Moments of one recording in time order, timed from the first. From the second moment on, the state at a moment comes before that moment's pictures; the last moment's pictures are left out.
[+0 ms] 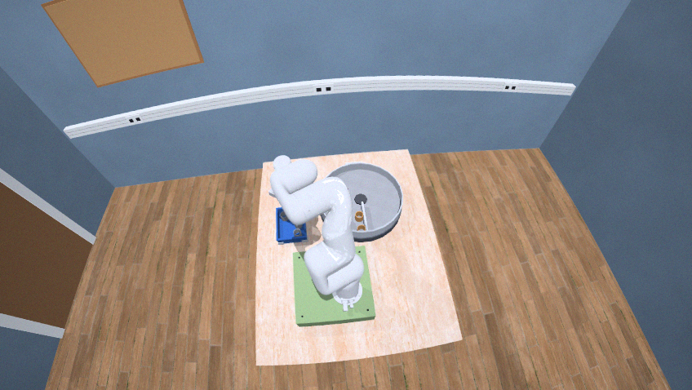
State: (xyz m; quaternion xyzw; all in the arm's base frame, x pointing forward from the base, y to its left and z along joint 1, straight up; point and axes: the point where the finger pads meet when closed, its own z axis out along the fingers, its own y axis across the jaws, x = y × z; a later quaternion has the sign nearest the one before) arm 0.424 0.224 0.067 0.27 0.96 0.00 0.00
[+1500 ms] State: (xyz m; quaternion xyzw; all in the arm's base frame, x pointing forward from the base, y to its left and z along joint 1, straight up) arm 0.424 0.224 0.066 0.27 0.96 0.00 0.00
